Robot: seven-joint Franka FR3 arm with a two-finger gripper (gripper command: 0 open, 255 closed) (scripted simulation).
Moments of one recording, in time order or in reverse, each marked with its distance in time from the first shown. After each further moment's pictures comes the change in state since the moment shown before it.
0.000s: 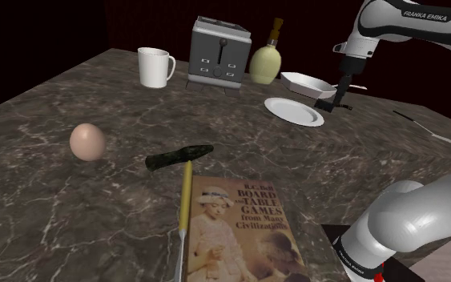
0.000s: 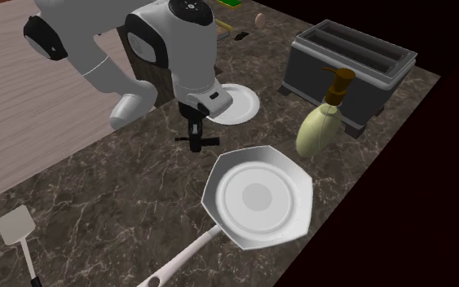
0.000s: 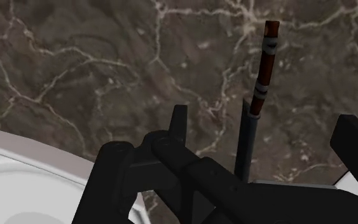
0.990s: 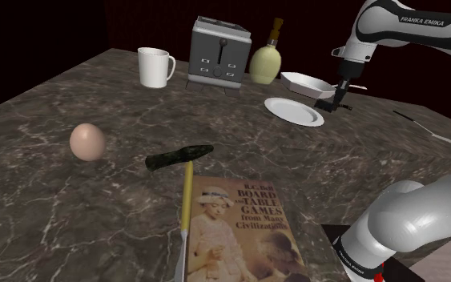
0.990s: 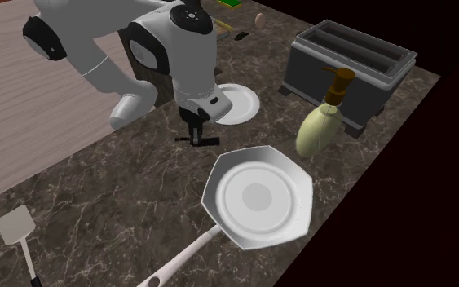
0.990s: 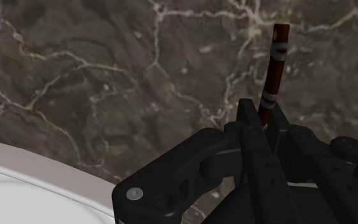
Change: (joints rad) arm -0.003 -0.010 -0.004 -0.041 -0.005 0.032 0.001
